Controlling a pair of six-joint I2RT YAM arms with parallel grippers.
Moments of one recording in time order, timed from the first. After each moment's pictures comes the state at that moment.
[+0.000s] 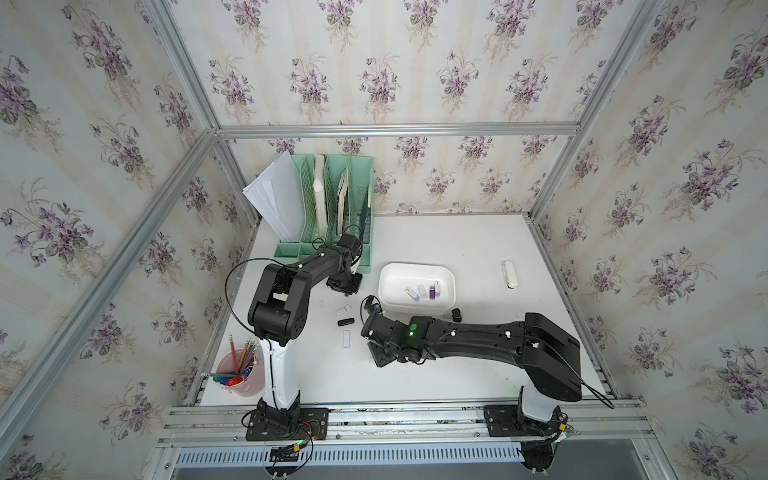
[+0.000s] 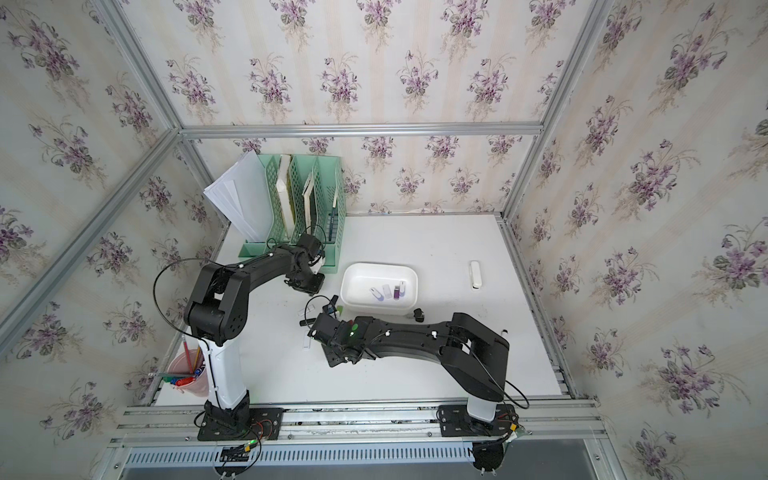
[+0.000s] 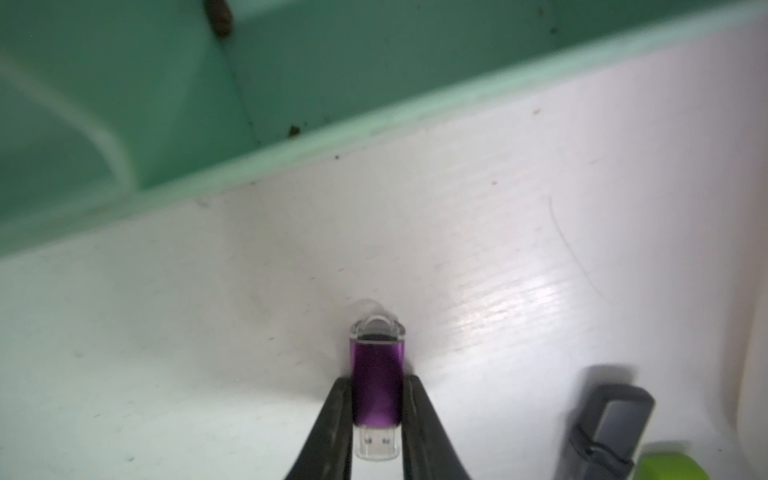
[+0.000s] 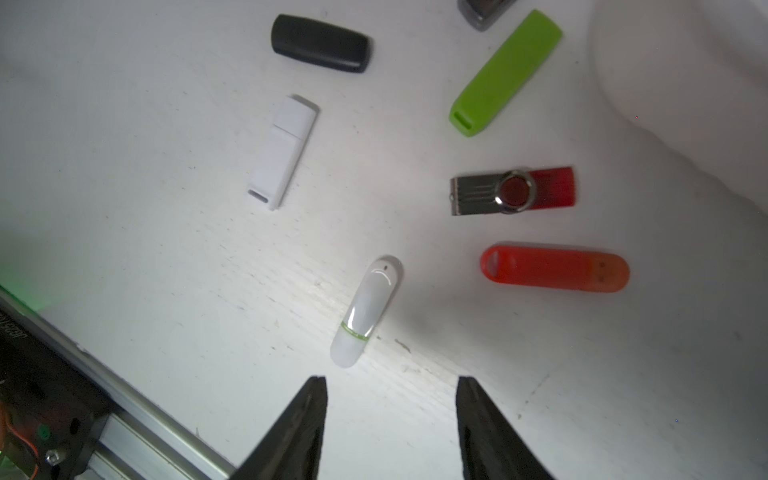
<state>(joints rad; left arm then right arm) -0.30 2.03 1.40 -0.77 -0.02 -0.03 1.24 1.79 1.20 -0.56 0.14 0.68</state>
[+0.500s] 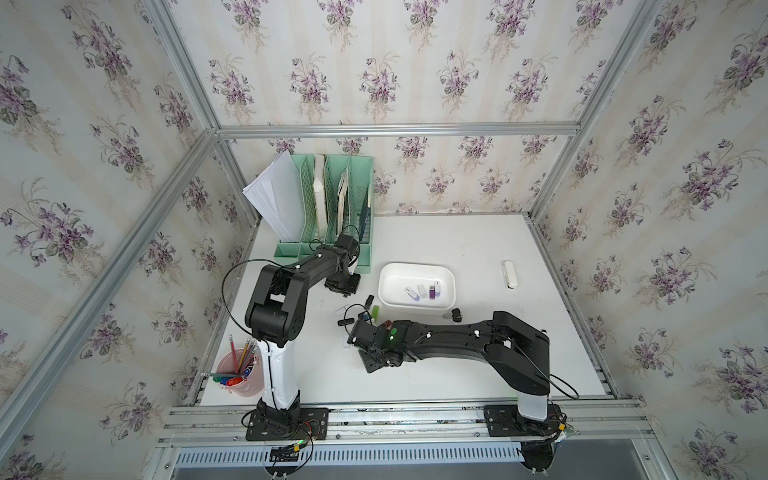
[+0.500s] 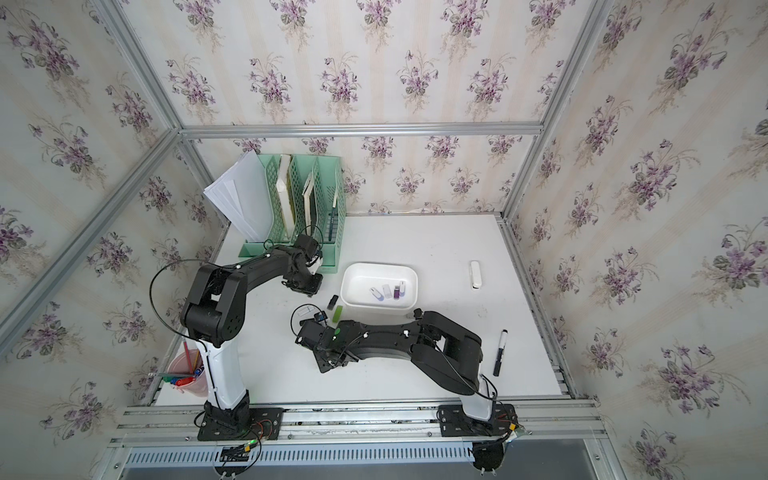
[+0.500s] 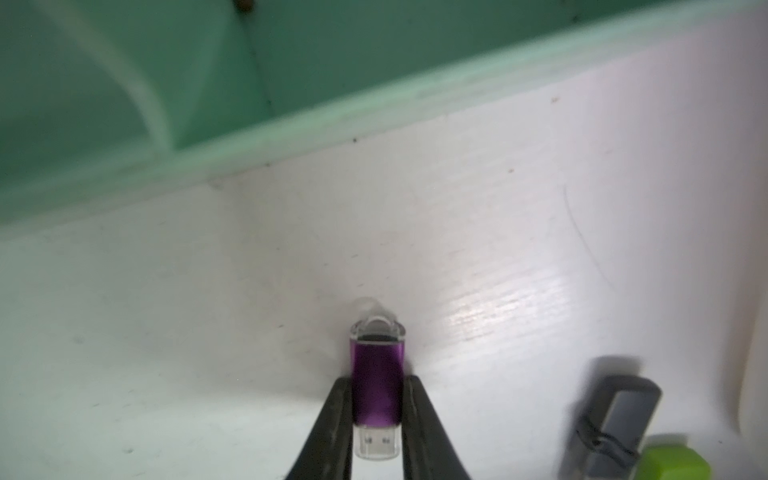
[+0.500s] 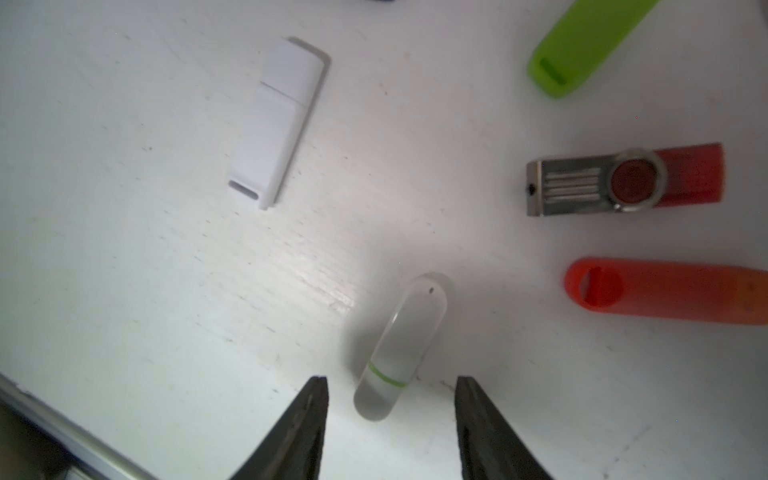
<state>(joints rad) -0.29 2.01 1.37 -0.76 -0.01 -0.04 1.26 1.95 1.30 -0.59 0.12 0.72</state>
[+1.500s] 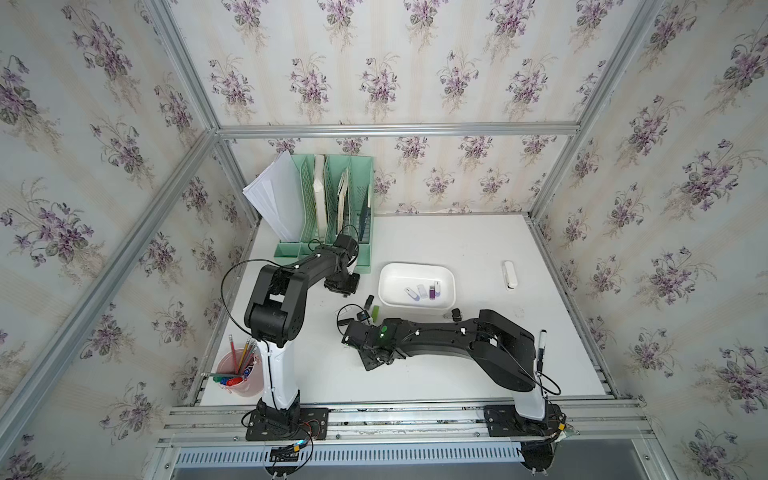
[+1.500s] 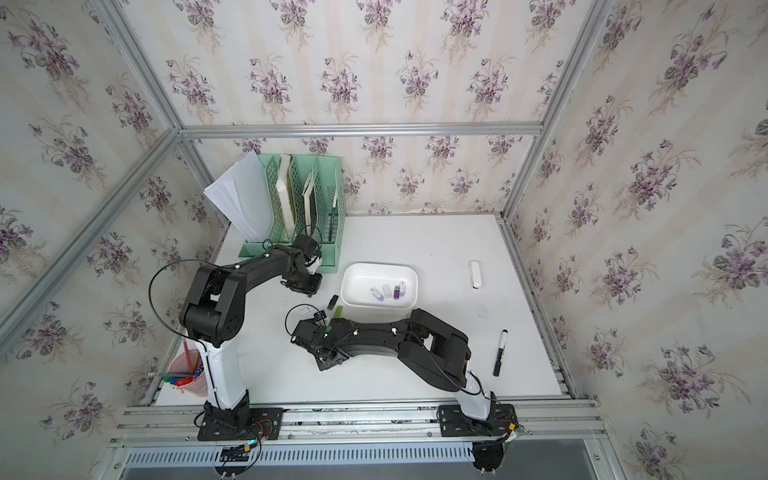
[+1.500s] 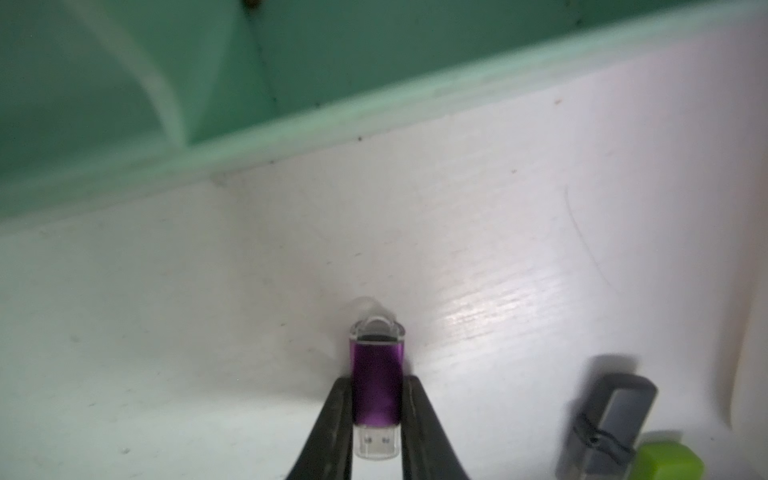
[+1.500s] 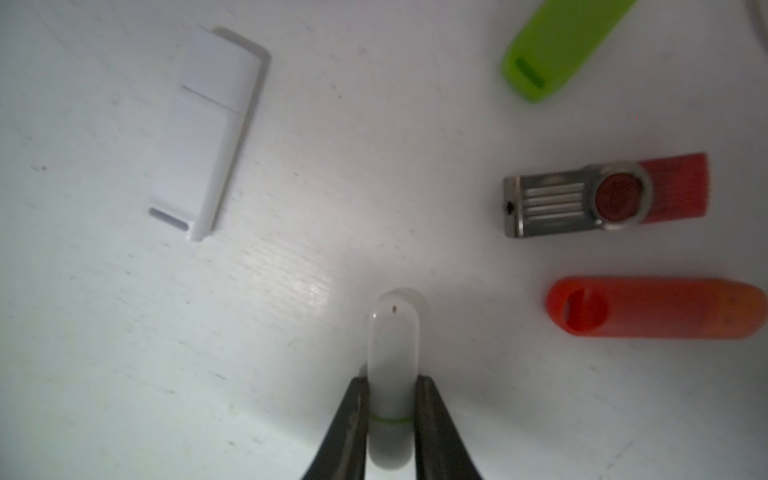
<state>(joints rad) -0.28 2.01 1.36 -0.76 0.01 -0.05 1.26 2.03 1.39 -0.69 0.17 0.74</state>
